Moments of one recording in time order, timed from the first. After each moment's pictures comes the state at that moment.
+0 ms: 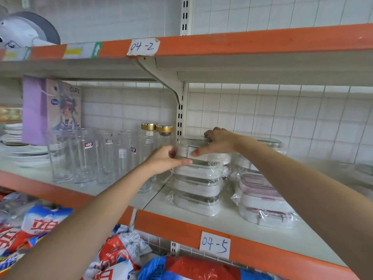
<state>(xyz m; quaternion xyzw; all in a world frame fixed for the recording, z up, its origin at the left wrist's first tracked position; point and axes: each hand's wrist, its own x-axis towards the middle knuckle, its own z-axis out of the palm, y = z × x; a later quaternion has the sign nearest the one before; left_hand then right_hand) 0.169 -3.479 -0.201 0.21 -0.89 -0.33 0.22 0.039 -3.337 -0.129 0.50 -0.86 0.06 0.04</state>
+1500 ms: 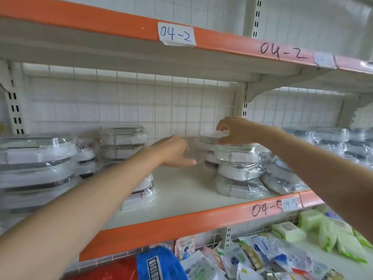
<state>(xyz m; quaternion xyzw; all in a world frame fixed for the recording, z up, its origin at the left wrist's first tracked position) 0.003 -3.196 -0.172 -0.14 -0.98 0.01 0.14 -0.026 -2.988 -0.118 0.26 -0.95 -0.03 0.15</state>
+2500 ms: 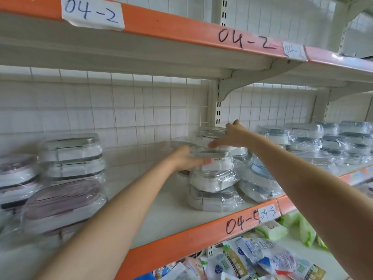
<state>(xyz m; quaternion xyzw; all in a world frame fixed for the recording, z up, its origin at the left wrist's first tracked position) -0.091 -3.088 -0.195 -0.14 -0.92 -0.36 0.06 -0.120 -2.910 -0.138 0.05 -0.99 0.11 0.10</state>
